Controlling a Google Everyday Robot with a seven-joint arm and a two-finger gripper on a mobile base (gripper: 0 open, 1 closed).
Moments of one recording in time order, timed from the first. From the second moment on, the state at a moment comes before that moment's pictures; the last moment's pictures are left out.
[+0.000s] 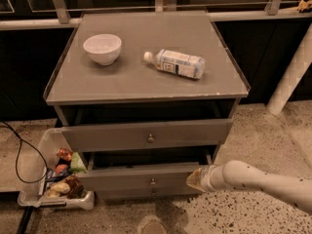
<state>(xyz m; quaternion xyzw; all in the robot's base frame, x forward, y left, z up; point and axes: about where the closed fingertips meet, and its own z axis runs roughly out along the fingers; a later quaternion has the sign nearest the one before) 0.528 -0.176 0.408 -0.60 0.74 0.07 0.31</state>
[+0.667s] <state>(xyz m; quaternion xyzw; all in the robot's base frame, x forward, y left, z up) 0.528 -0.175 0.408 -0.60 0.74 0.07 0.31</state>
